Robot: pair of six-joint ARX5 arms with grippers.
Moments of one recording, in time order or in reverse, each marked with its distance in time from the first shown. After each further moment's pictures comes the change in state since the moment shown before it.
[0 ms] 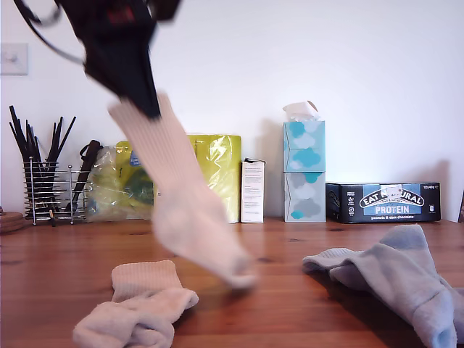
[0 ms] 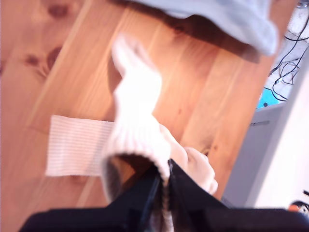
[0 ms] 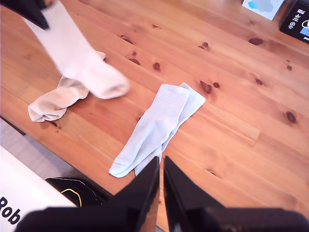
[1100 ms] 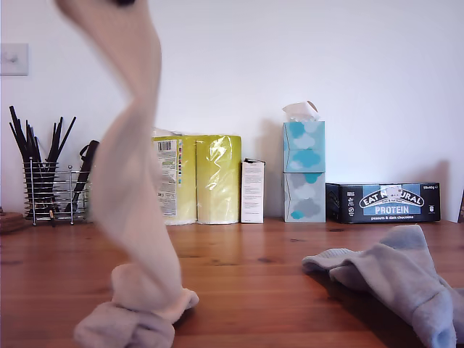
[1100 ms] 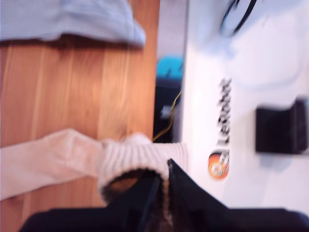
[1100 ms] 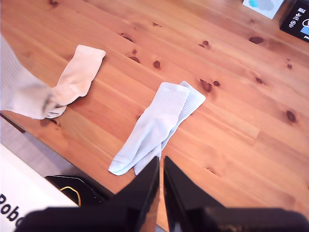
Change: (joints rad) left arm -0.216 -0.137 -0.029 -0.182 -0.003 0.099; right arm 0.000 0.000 0.000 -0.006 0.000 -0.015
